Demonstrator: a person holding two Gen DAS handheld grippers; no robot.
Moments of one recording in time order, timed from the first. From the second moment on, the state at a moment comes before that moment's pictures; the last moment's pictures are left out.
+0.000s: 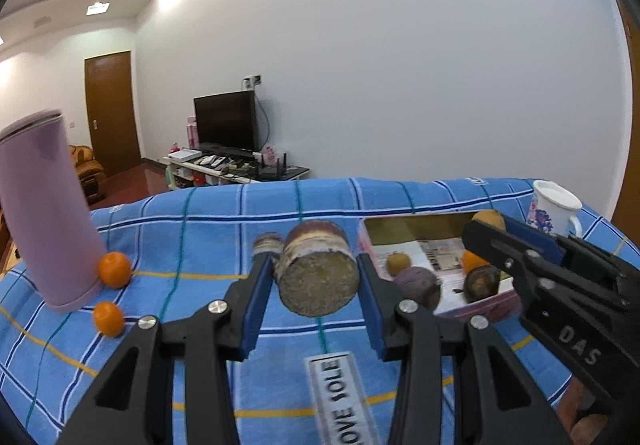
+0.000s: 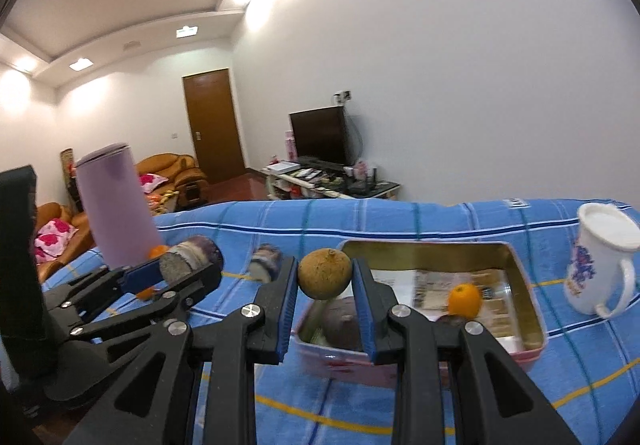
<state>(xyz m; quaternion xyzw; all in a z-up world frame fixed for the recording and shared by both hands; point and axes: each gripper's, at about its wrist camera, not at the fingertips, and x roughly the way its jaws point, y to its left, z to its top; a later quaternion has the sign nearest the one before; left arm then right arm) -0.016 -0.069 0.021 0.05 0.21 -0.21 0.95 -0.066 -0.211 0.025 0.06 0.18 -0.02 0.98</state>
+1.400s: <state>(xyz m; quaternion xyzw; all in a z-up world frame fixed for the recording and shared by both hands) 0.010 -0.185 -0.001 0.08 0.26 -0.26 0.93 -0.023 -0.307 -0.007 0.05 0.29 -0.11 0.95</state>
